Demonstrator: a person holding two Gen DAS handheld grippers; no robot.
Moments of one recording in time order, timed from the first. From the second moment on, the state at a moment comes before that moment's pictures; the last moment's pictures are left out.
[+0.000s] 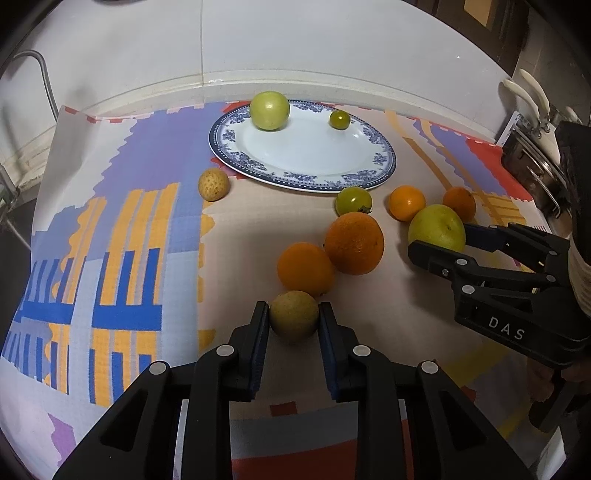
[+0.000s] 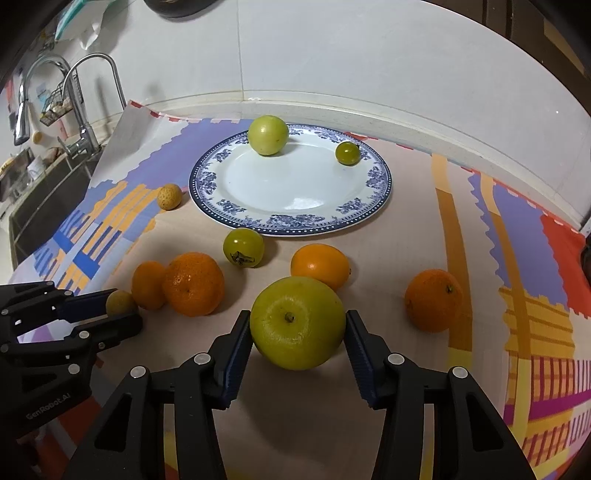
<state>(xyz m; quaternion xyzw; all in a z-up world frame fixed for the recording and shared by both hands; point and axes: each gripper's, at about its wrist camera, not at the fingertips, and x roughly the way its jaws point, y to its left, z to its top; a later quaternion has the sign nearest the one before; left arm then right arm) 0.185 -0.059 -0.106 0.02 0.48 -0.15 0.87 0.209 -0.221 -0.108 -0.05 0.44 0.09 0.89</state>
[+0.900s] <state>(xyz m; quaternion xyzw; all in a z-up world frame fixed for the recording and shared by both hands) 0.163 -0.059 -0.025 0.03 0.37 -0.19 0.91 0.168 -0.214 -0.032 -0.03 0.36 0.09 0.93</state>
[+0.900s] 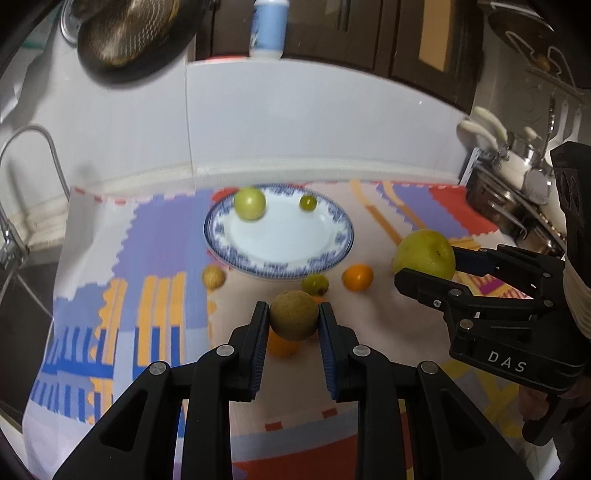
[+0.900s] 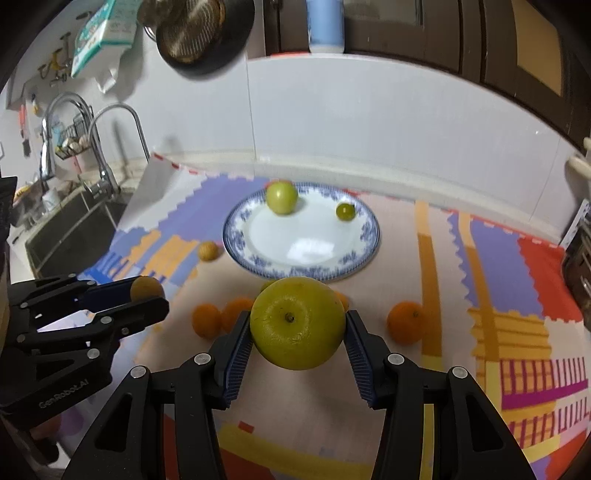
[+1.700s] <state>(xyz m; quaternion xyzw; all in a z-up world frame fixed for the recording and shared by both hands) 0.221 -0.069 0.021 0.06 0.30 -0.19 0.93 0.218 -0.216 0.016 -0.04 0.31 0.10 0.94</state>
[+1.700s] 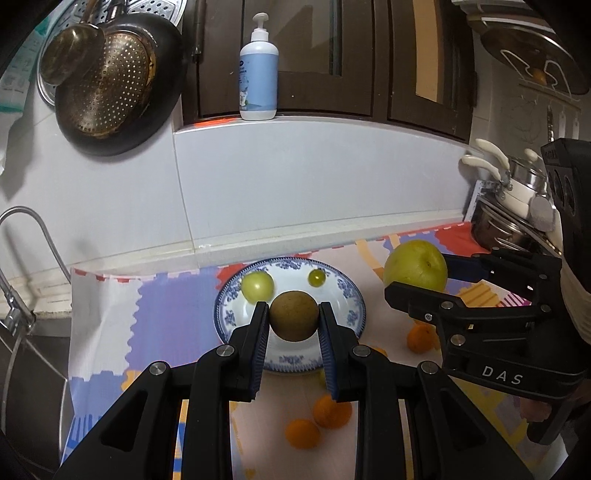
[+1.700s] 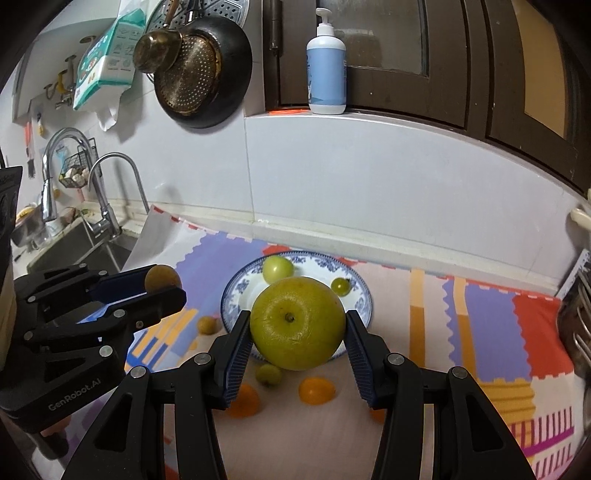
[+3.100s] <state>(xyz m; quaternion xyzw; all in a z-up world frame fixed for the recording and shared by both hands) 0.368 -0.091 -0.083 0.04 0.44 -0.17 0.88 0.383 -0.234 -0.089 -0.02 0.46 0.11 0.88</state>
